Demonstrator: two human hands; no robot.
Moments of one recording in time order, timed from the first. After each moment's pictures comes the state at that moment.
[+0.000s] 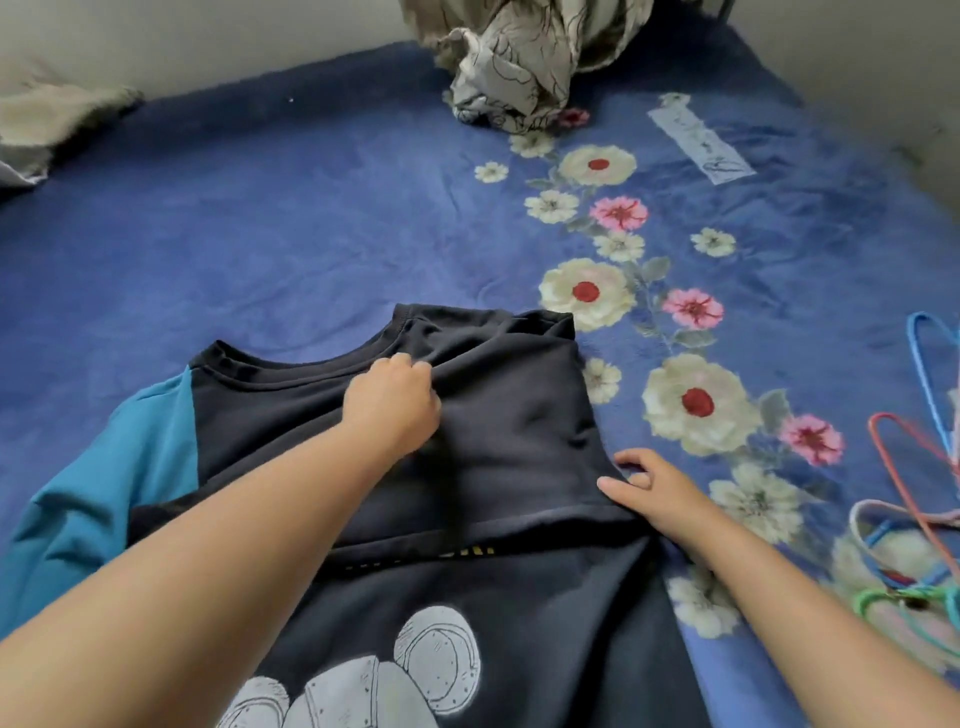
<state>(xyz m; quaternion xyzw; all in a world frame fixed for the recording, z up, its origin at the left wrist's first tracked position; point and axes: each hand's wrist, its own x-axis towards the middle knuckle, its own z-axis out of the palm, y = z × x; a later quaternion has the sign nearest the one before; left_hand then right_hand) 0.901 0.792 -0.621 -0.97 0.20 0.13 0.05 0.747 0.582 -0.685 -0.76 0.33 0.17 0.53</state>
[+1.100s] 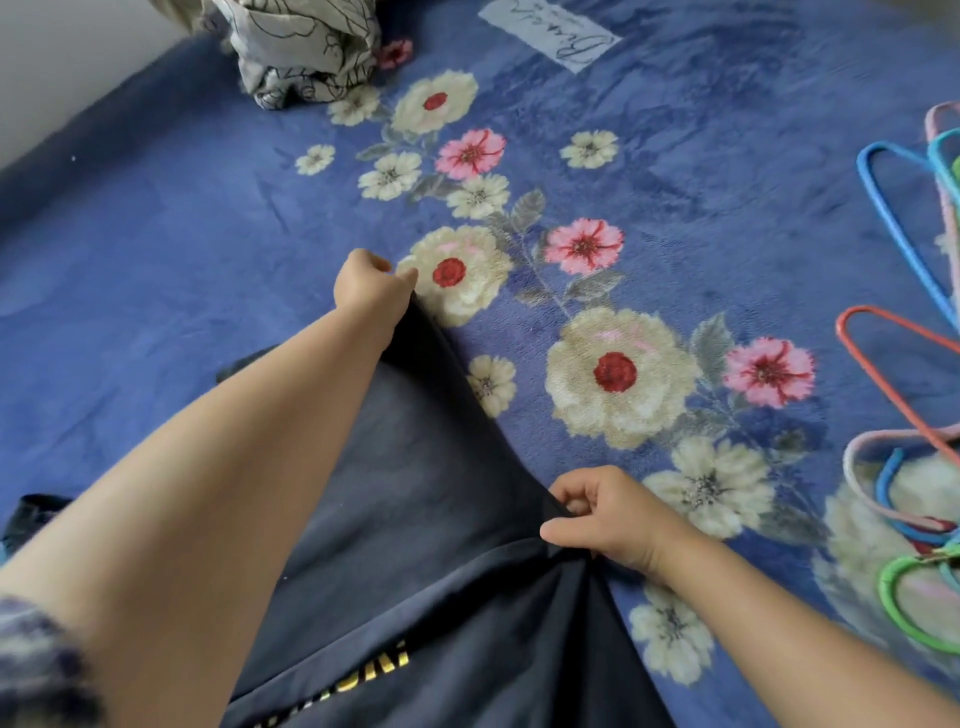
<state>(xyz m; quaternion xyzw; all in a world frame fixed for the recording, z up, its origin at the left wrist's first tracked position) 1.000 0.609 -0.680 -0.93 0.01 0.13 -0.33 0.743 0.556 -0.747 -0.68 0.22 0.13 0.69</state>
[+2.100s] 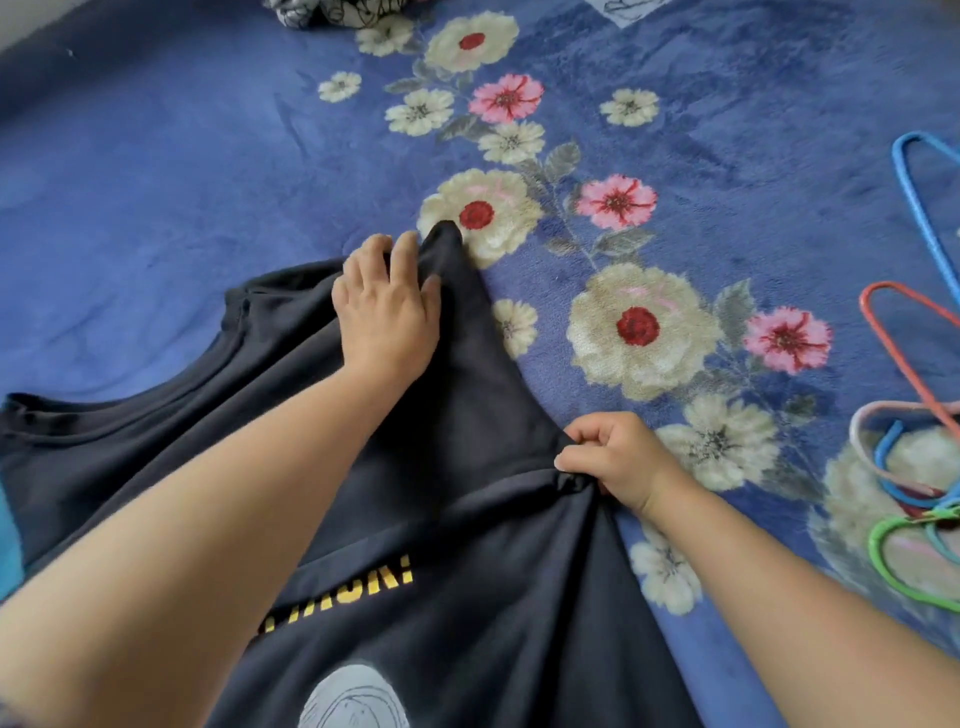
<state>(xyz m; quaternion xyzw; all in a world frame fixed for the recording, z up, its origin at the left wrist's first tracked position) 0.935 0.673 -0.702 -0.95 0.27 -0.05 -0.12 0.749 0.559 -0.737 -0.70 0.30 0.08 0.64</state>
